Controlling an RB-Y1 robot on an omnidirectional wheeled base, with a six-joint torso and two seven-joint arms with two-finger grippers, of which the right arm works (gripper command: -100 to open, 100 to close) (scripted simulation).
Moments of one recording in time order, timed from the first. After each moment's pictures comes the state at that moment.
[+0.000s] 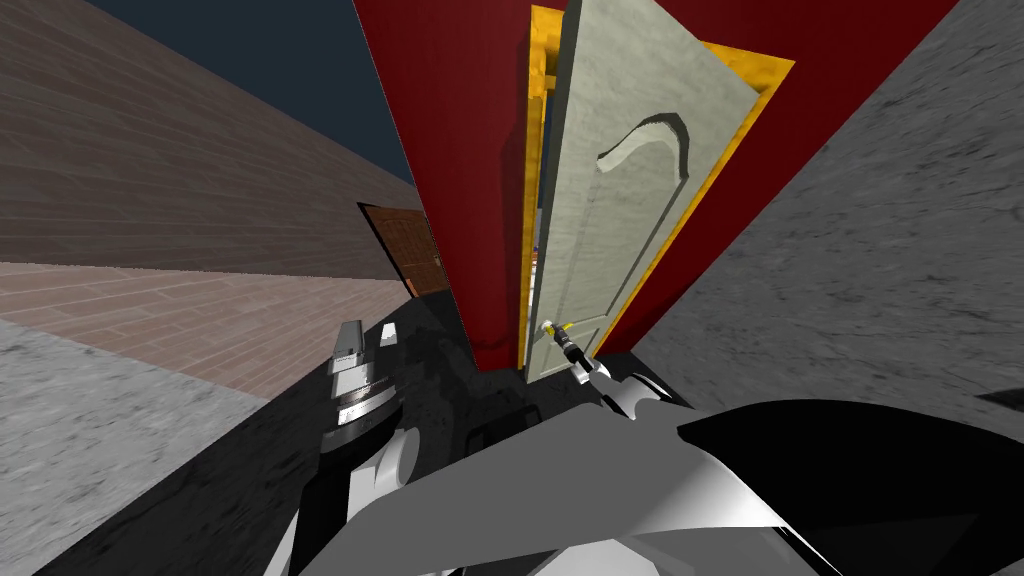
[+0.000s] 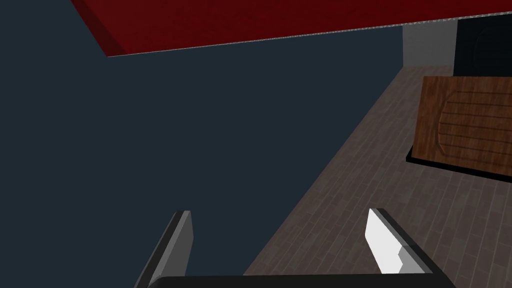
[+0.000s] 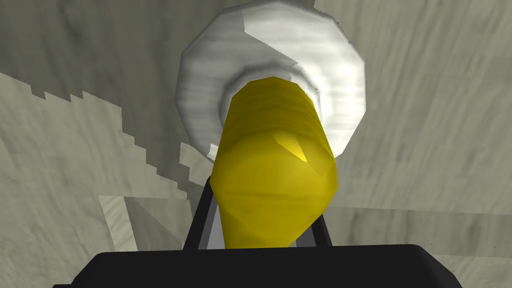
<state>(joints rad) -0.26 -0.44 0.11 -0.45 -0.09 -0.87 -0.30</state>
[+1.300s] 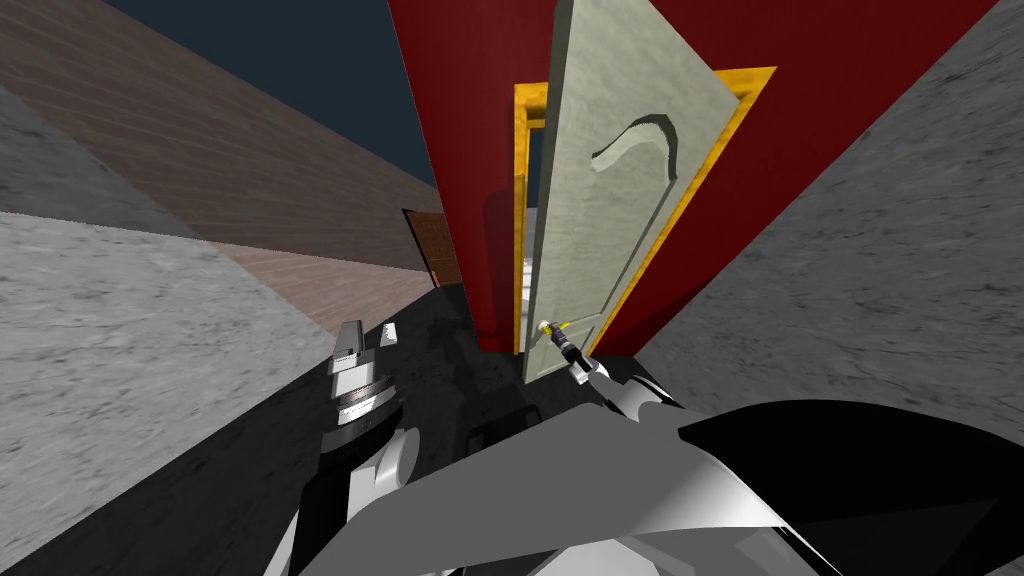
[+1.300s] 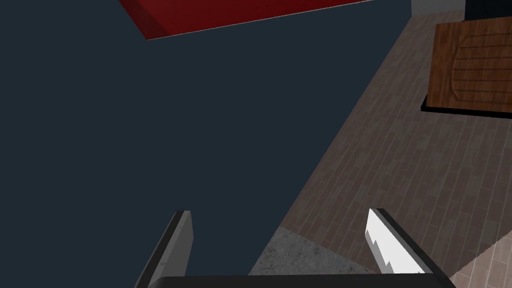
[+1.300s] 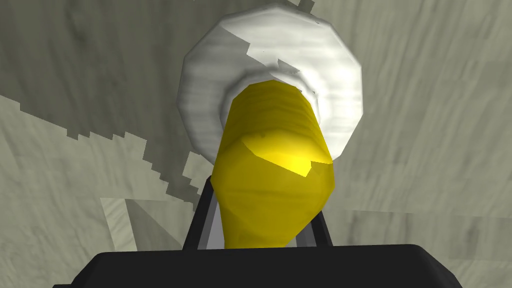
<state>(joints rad) -0.23 -0.44 0.16 -0.52 -0.09 -0.85 -0.31</state>
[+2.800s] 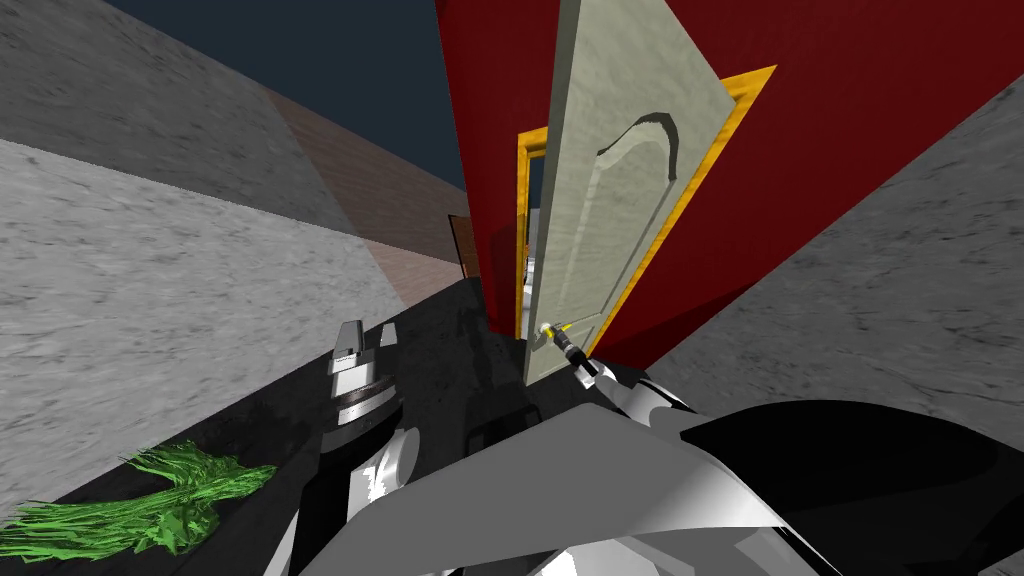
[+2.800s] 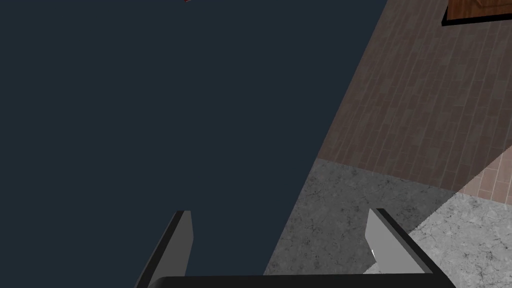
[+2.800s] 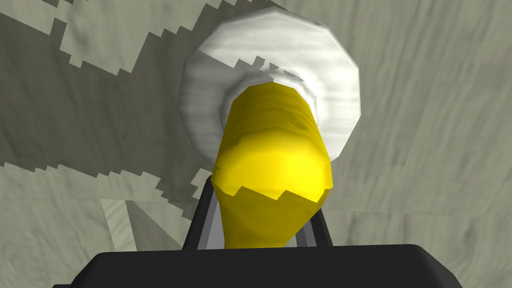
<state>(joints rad) -0.18 -0.49 0.24 -0.56 -0.14 -0.88 -0.33</state>
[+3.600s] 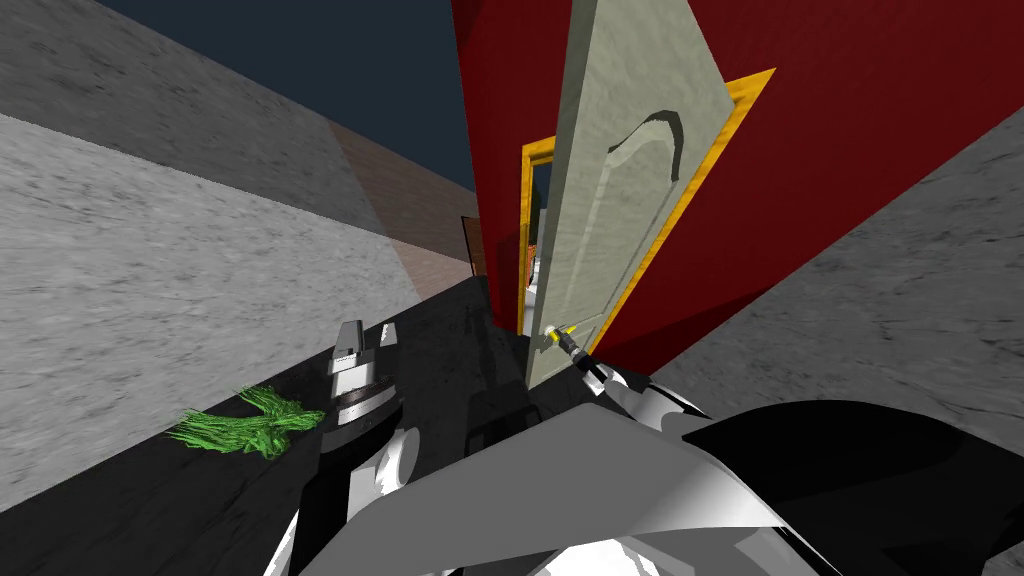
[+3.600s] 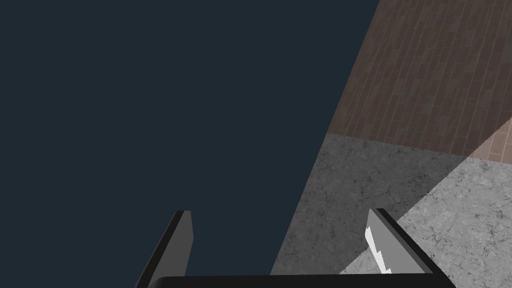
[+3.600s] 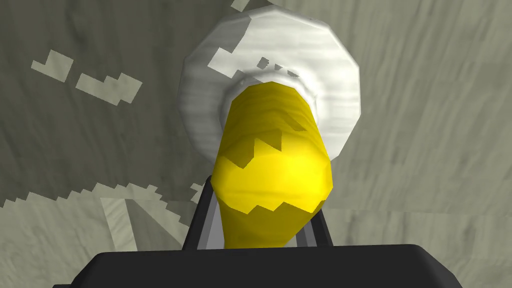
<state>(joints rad) -0.13 -0.54 0.27 -0.56 -0.15 -0.96 -0.37</state>
